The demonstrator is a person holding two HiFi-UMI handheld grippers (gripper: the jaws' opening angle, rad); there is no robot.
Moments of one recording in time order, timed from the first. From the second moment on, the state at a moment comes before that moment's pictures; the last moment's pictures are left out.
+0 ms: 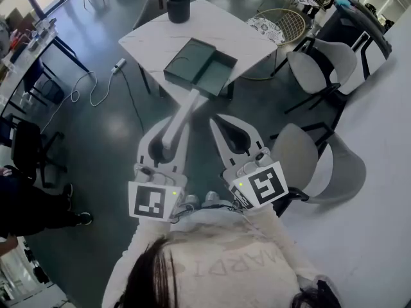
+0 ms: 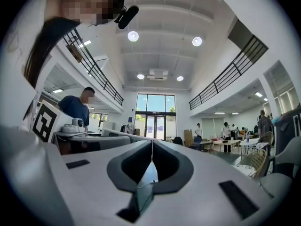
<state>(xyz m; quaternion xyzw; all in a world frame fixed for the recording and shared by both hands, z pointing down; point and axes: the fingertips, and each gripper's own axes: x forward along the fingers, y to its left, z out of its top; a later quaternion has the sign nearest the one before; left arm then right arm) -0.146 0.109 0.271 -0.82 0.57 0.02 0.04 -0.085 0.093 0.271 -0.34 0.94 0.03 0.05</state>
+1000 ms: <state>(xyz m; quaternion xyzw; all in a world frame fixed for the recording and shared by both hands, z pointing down) -0.170 0.077 0.312 -0.85 0.53 0.03 0.01 -0.096 0.097 0.279 -0.39 0.92 0.03 0.03</state>
